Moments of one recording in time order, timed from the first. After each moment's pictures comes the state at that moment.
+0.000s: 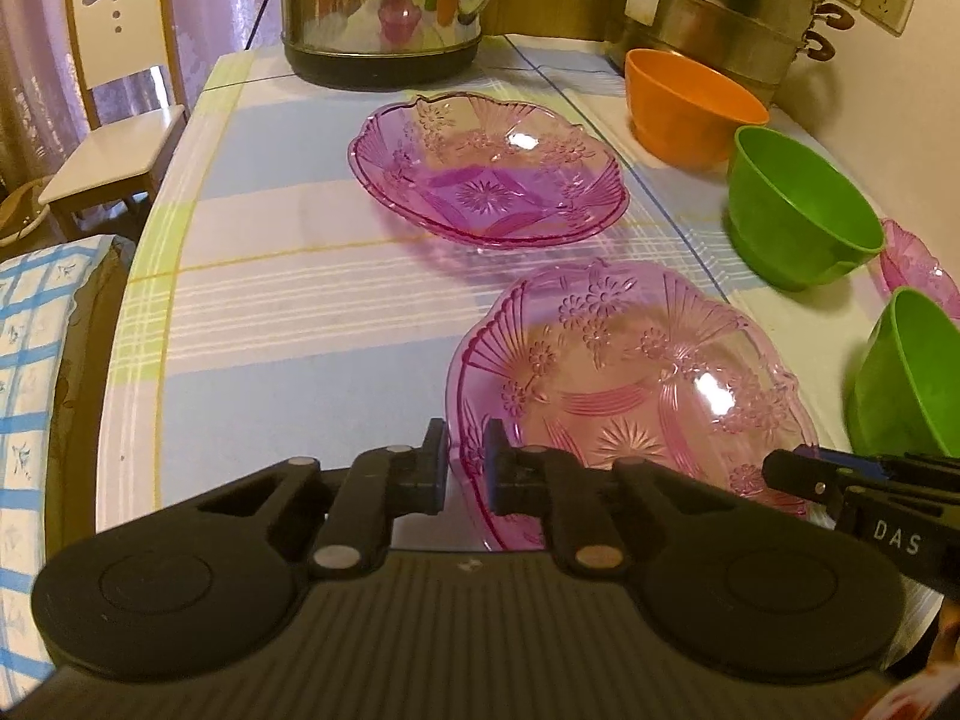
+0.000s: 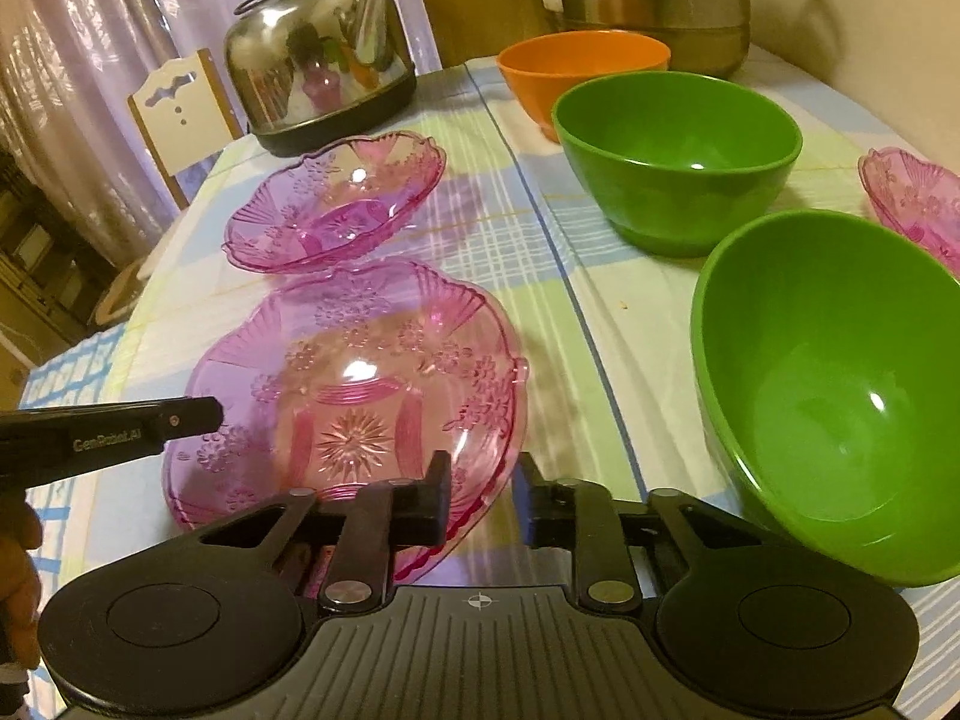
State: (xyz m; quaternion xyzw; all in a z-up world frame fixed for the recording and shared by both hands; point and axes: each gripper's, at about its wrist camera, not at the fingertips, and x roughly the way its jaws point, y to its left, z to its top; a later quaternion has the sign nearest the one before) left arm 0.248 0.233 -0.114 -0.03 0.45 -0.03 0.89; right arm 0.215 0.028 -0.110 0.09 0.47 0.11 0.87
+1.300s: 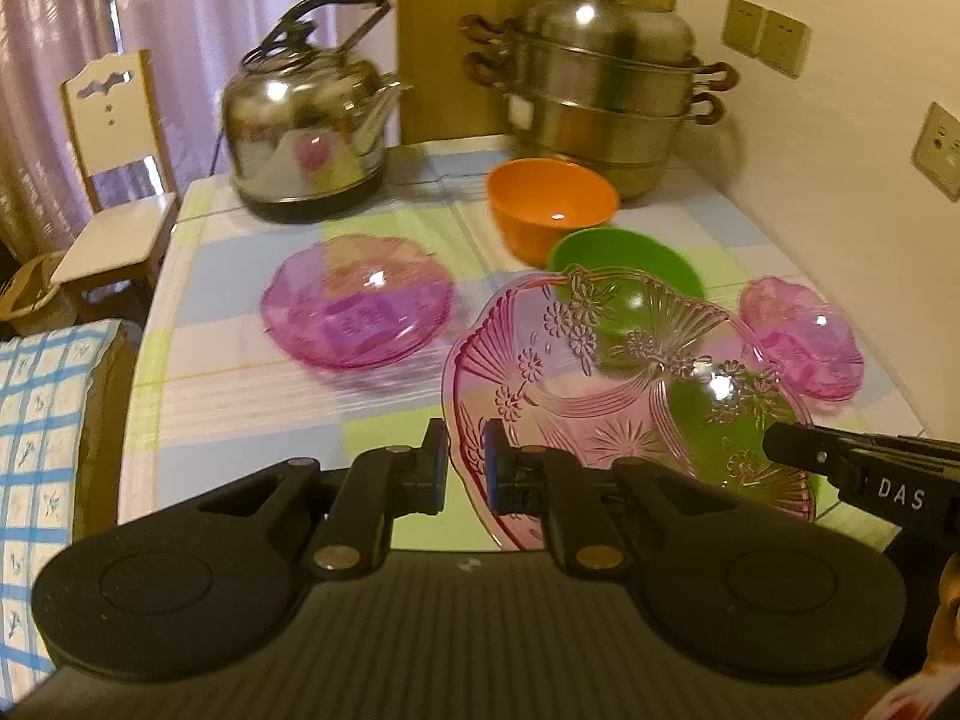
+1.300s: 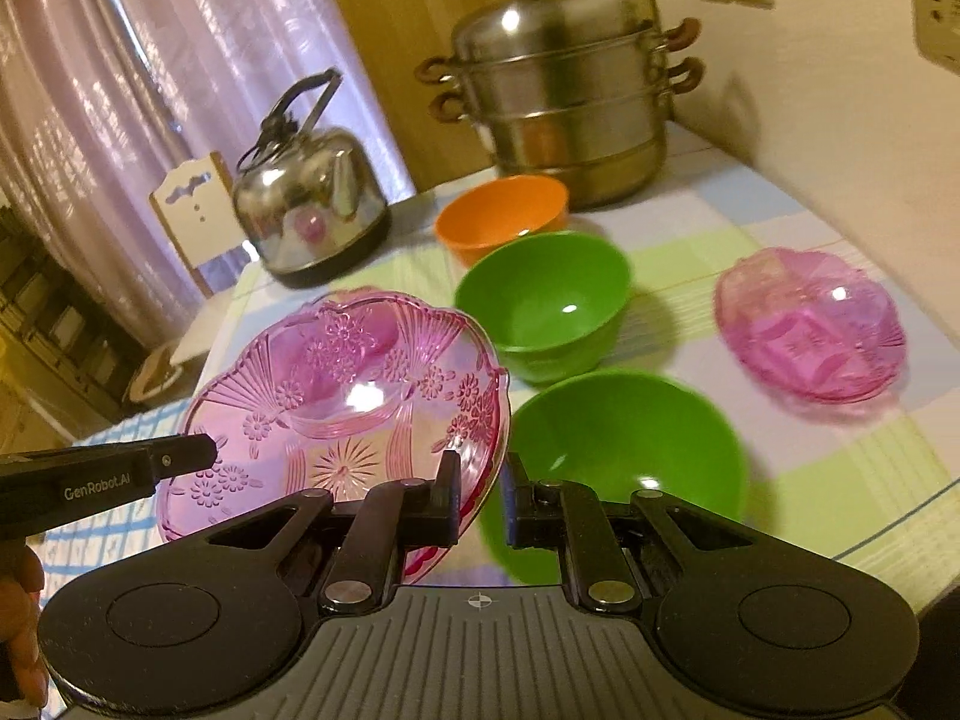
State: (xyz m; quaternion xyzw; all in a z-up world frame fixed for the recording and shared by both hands) left arm 0.202 0.112 0.013 0.00 0.40 -0.04 0.91; right arm 0.184 -0.091 0.007 0.14 0.41 0.12 0.89
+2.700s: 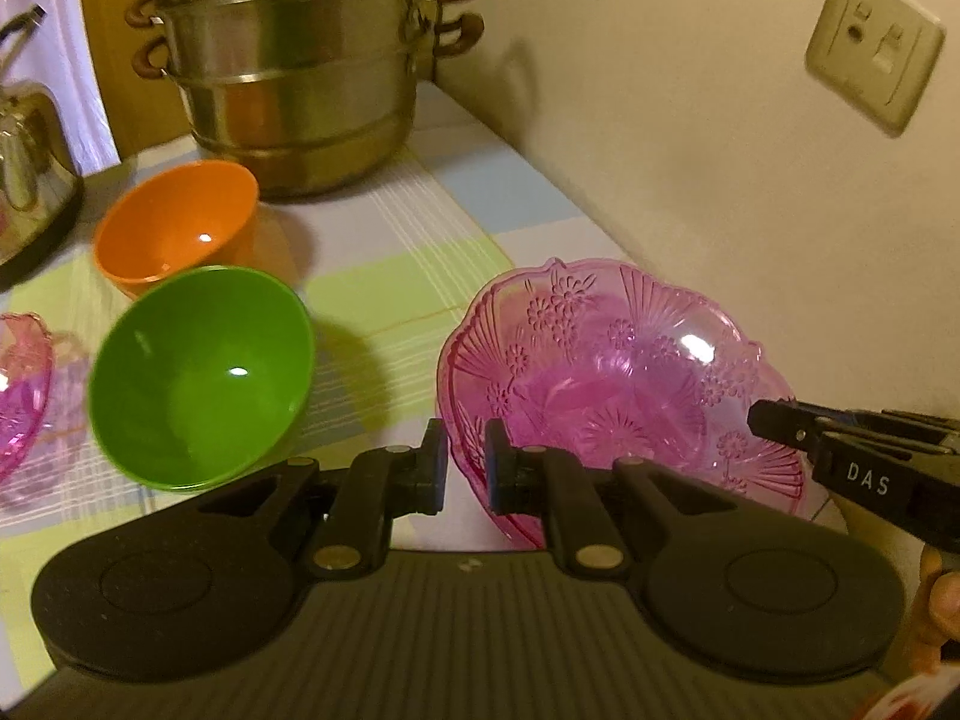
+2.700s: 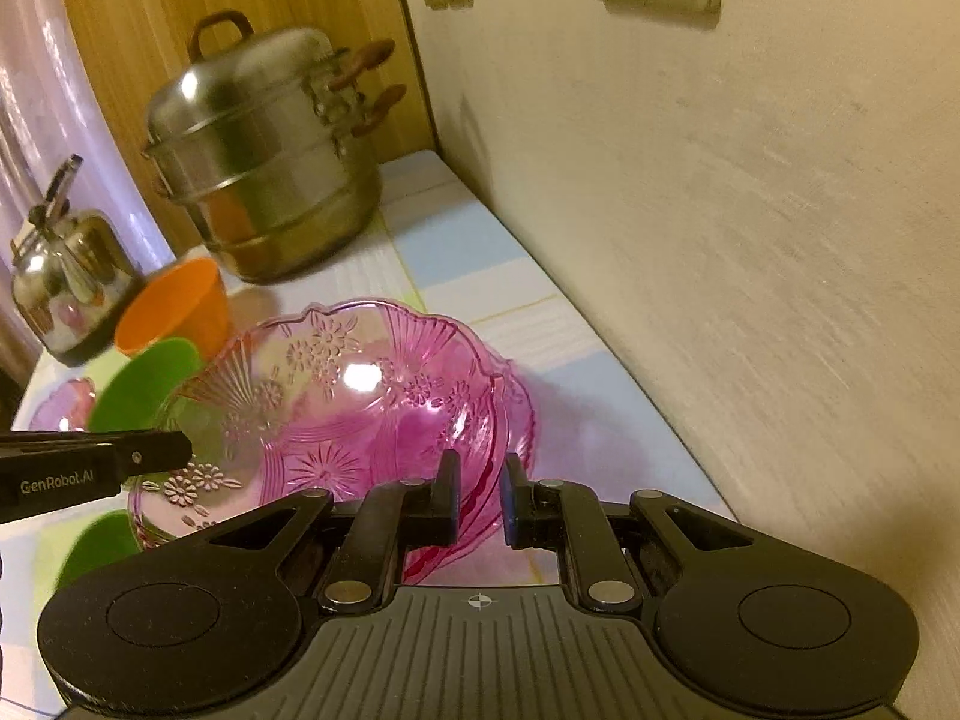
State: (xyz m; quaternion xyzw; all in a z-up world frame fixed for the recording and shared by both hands) left arm 0.333 -0.148 -0.048 0.01 0.44 -0.15 0.88; right arm 0.274 -0.335 -0.041 0.11 0.42 0.01 0.90
